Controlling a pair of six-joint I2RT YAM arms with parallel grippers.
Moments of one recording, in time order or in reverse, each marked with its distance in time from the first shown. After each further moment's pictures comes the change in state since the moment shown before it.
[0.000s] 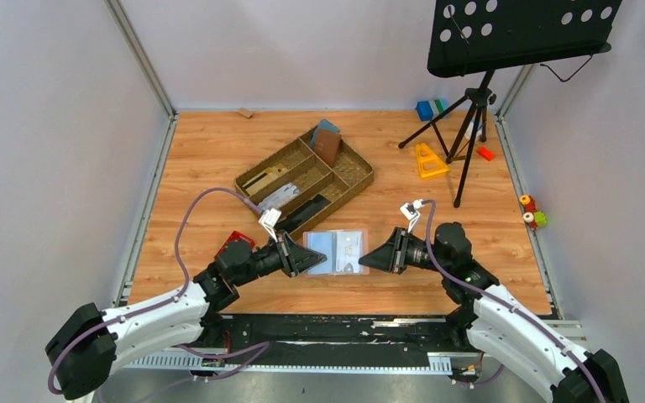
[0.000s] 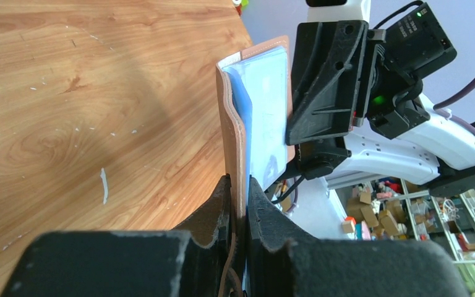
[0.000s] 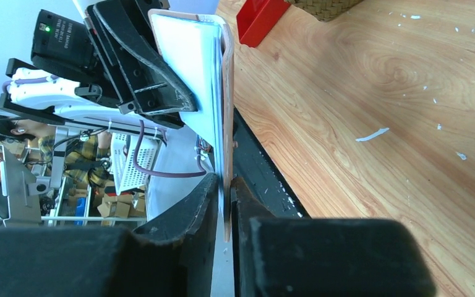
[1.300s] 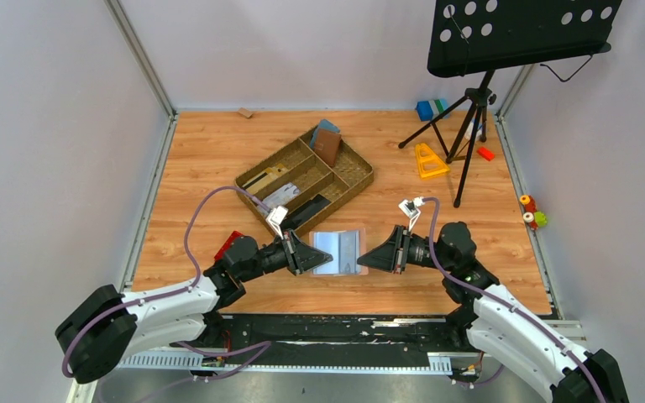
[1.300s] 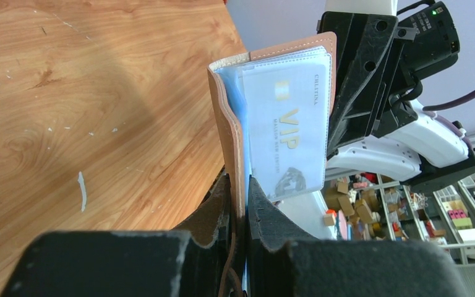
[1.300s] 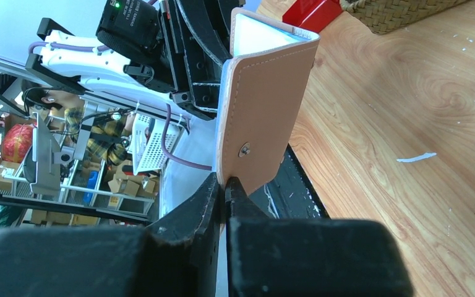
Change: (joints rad) left arm 0.006 0.169 0.003 0.176 0.073 -0.067; right arm 0.000 0.014 0.005 0.132 -0.100 0.034
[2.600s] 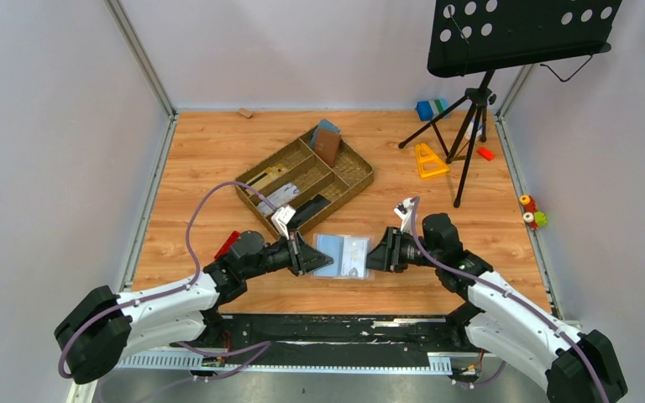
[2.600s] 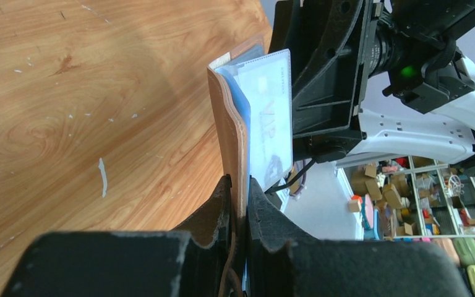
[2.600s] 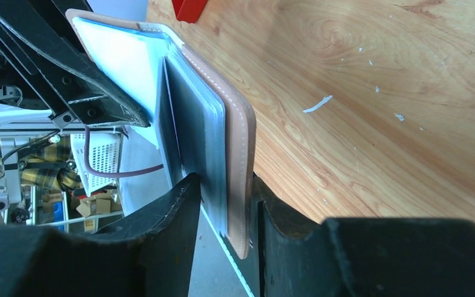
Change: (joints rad) left arm -0.012 -0.003 0.068 -0.179 0.008 0.091; right arm 0.000 0.130 0.083 -0.346 0.150 -0.161
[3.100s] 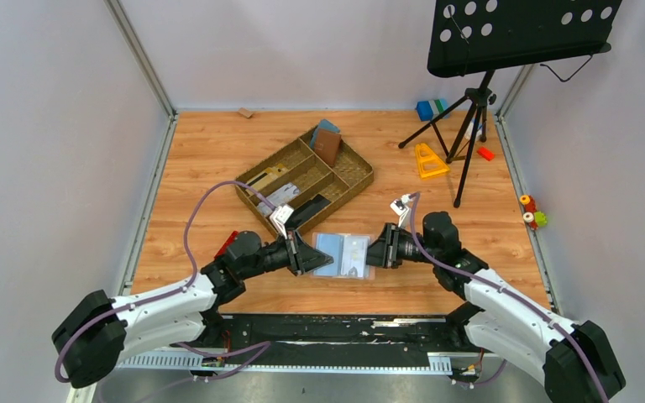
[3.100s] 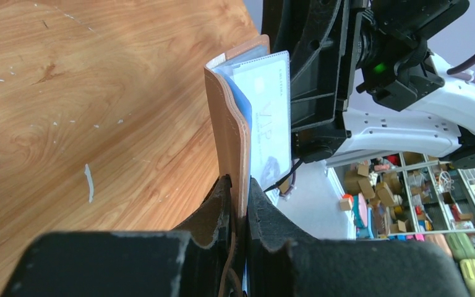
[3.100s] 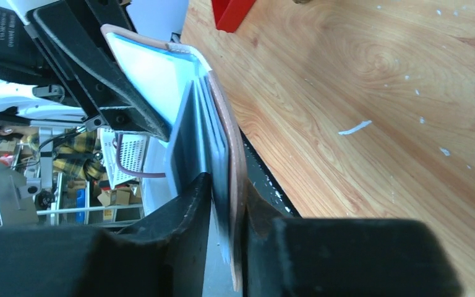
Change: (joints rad) left arm 0.000 -0.033 0.005 0.003 0.018 -0.011; right arm 0.000 0.052 -0.018 0.180 -0.066 0.070
